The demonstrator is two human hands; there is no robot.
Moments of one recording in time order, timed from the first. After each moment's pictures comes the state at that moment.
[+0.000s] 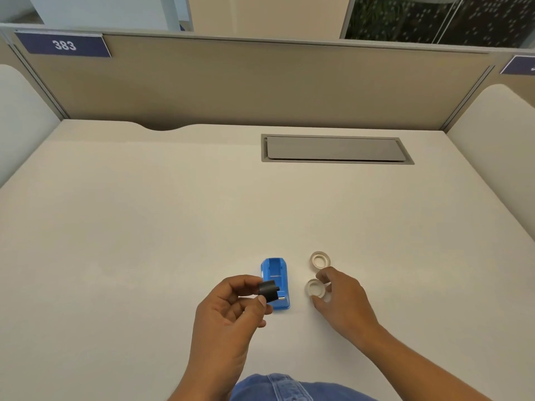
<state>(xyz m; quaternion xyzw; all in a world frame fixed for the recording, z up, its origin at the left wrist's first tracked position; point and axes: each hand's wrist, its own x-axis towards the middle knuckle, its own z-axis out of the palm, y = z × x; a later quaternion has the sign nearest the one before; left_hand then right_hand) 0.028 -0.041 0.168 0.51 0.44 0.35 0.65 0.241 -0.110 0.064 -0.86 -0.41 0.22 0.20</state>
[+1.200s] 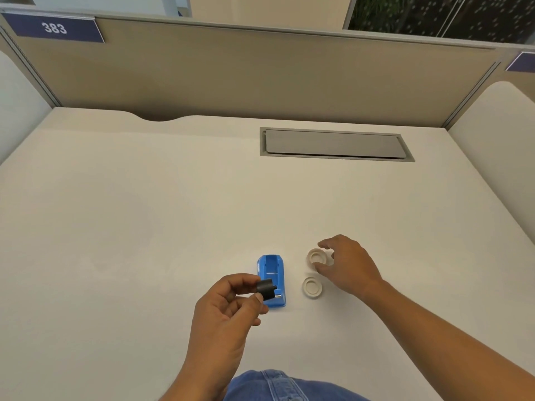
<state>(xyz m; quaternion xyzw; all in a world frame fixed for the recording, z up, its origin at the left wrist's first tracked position) 0.032 -0.036 0.159 0.51 0.47 0.30 0.65 0.297 -0.069 0.075 -0.86 -0.45 0.20 0.13</state>
